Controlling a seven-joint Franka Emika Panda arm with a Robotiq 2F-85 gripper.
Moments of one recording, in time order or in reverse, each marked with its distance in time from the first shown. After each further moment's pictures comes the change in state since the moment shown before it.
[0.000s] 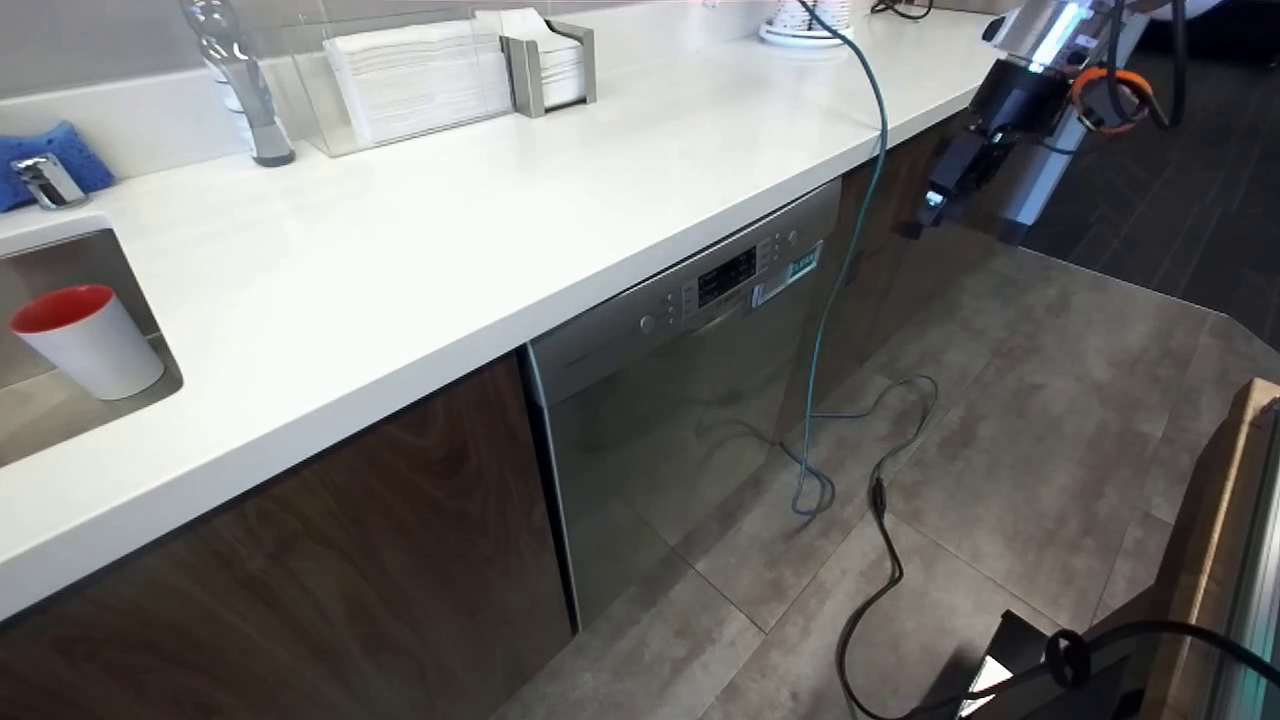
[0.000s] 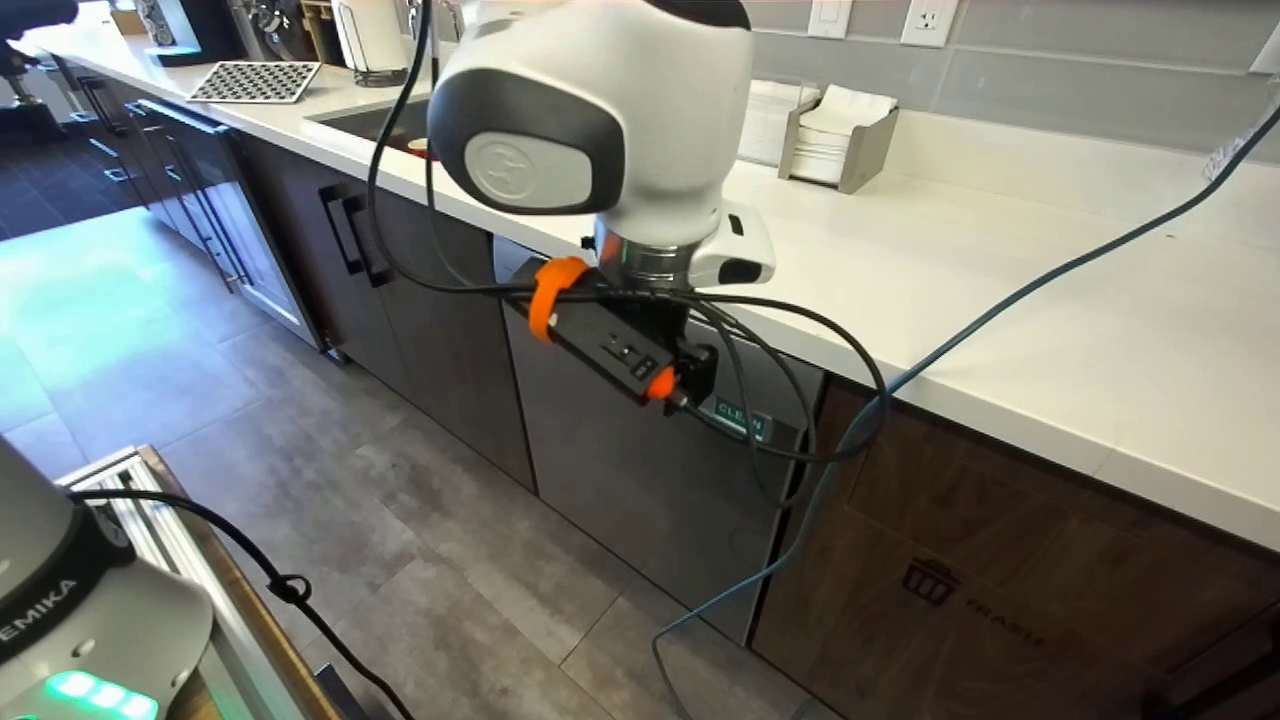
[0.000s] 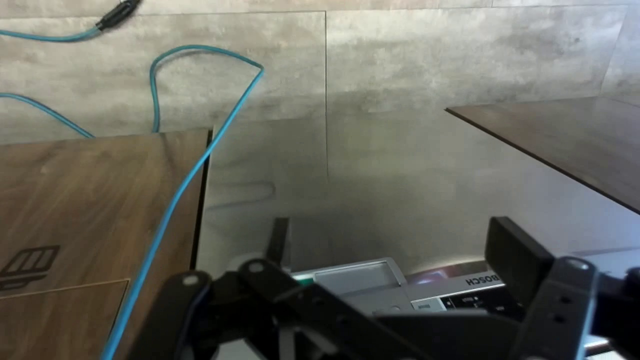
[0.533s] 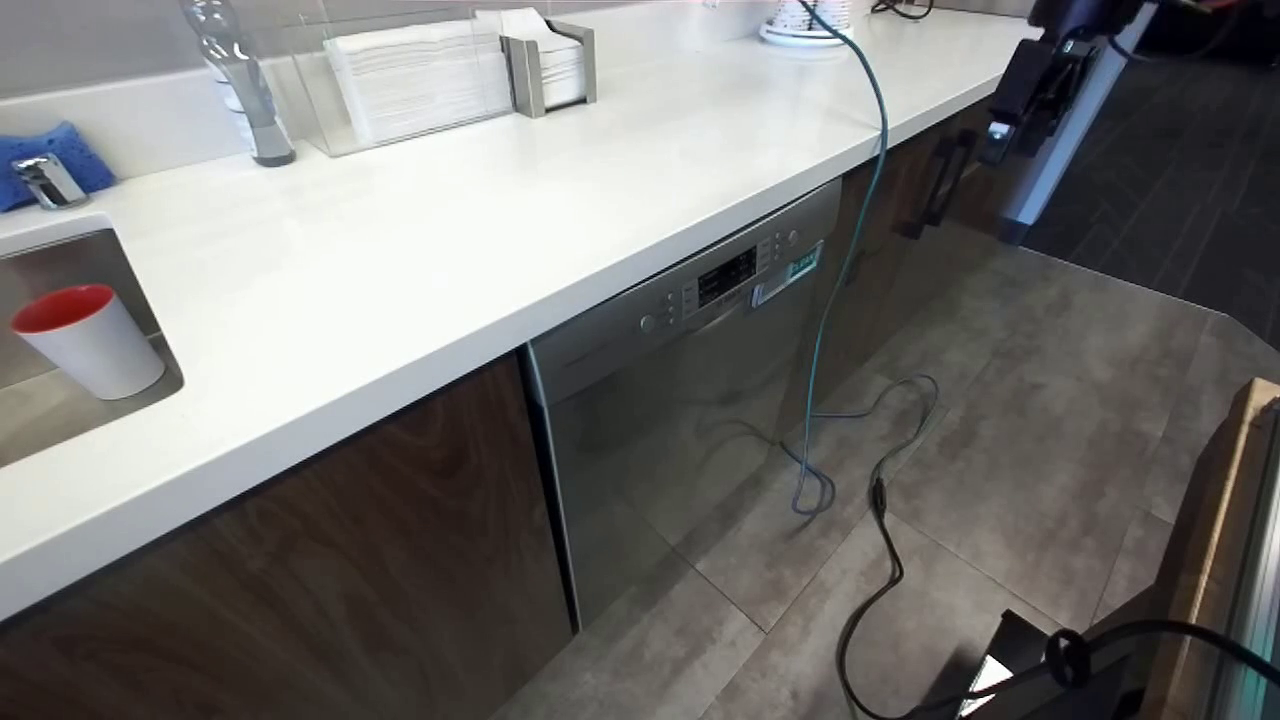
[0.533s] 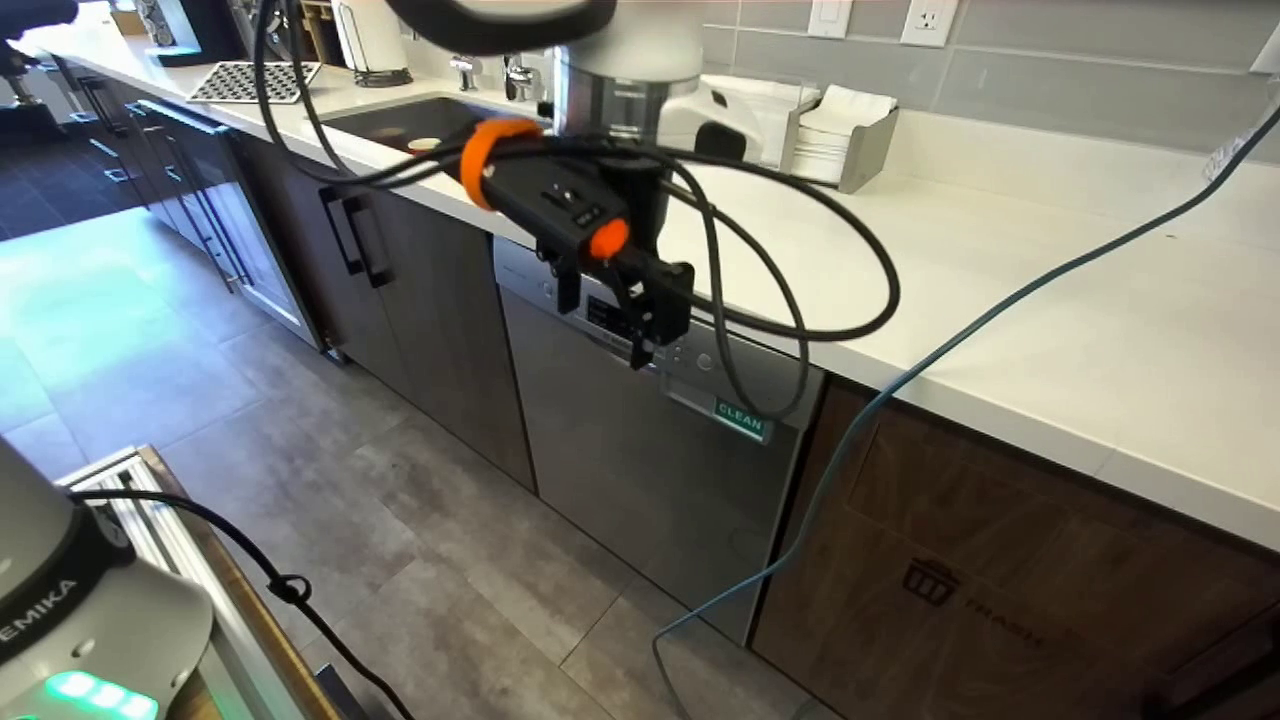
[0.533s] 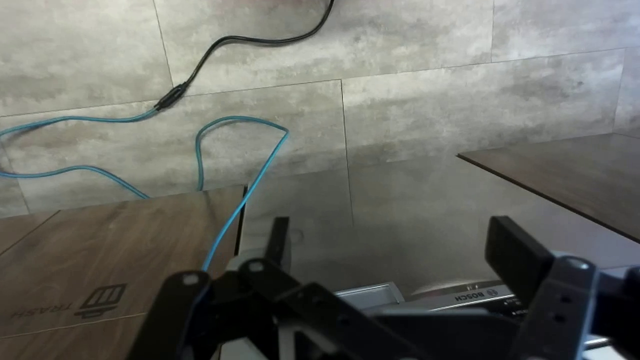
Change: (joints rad) arm 0.018 -0.268 -0.048 -0.029 -0.486 -0.272 0.488
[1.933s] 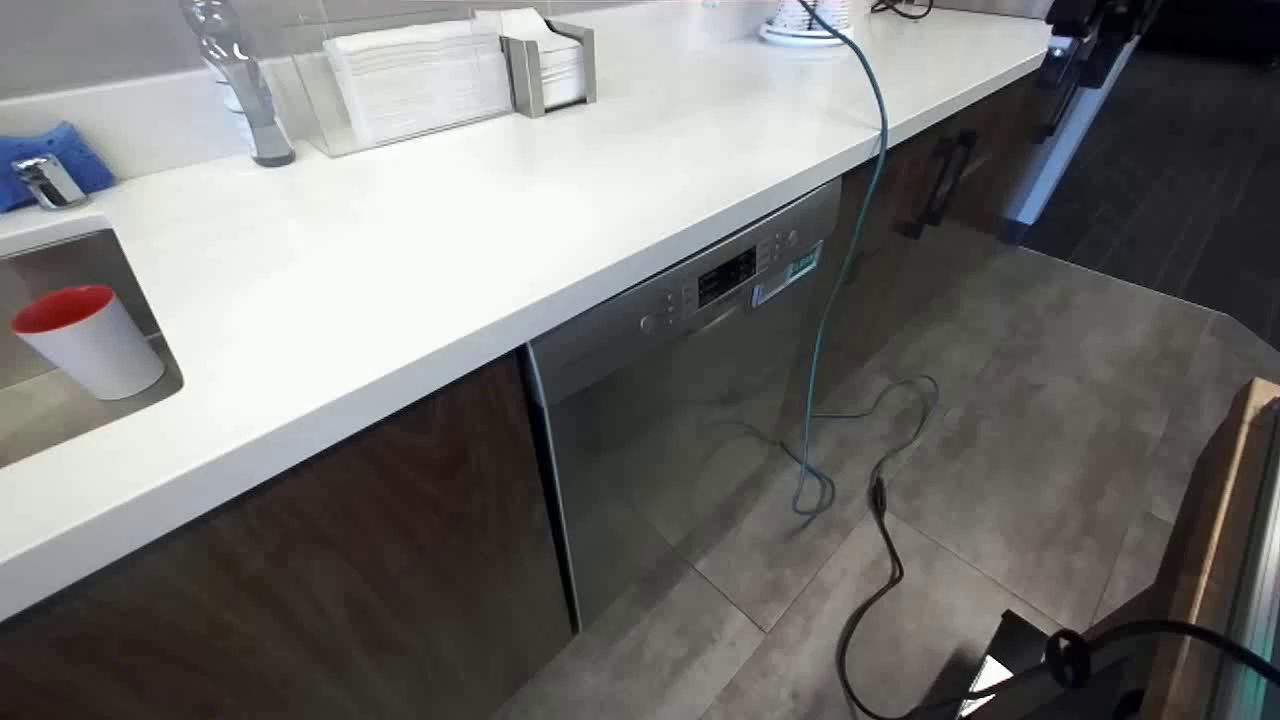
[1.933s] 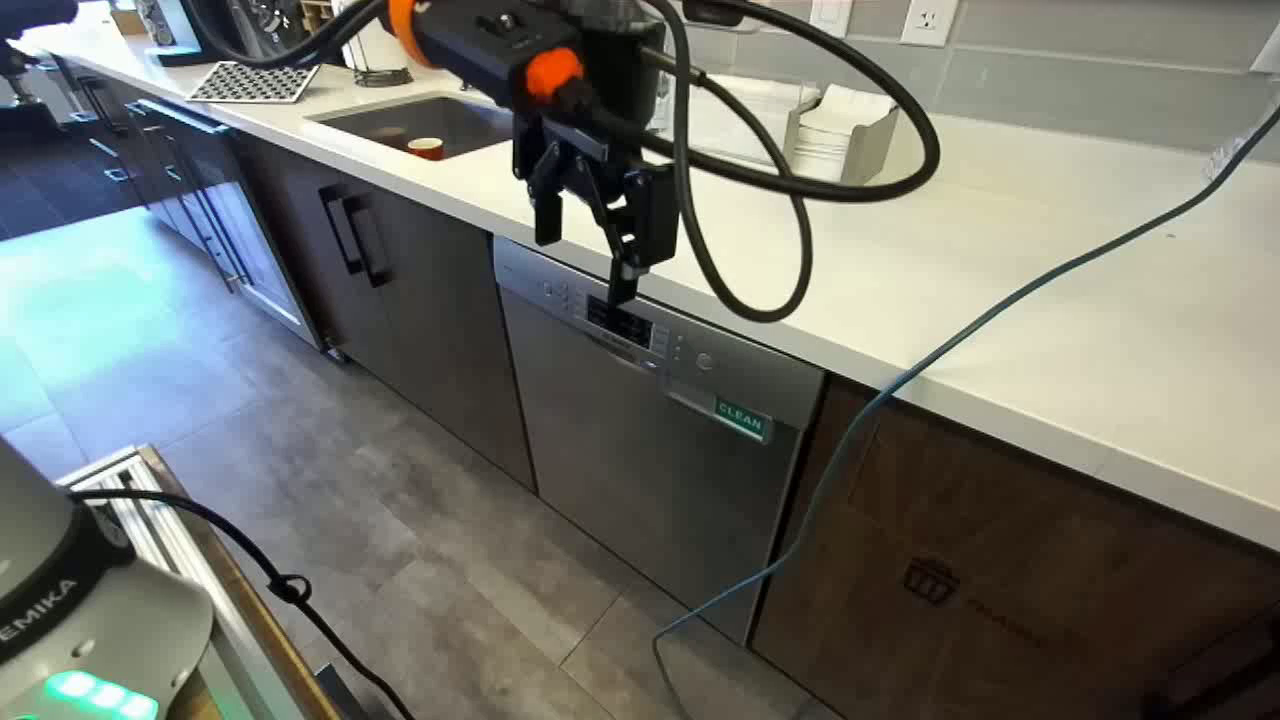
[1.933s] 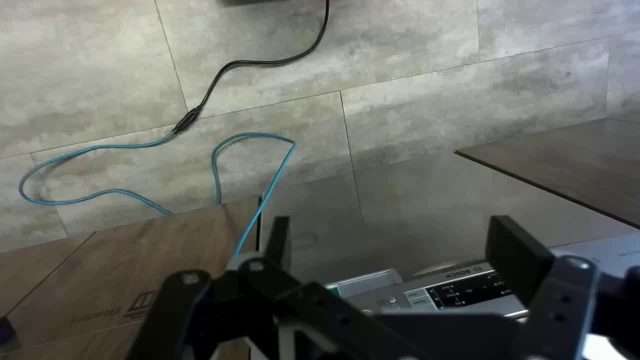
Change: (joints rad) arm -0.012 -0.188 -0.006 0.047 -0.098 -0.242 0.158
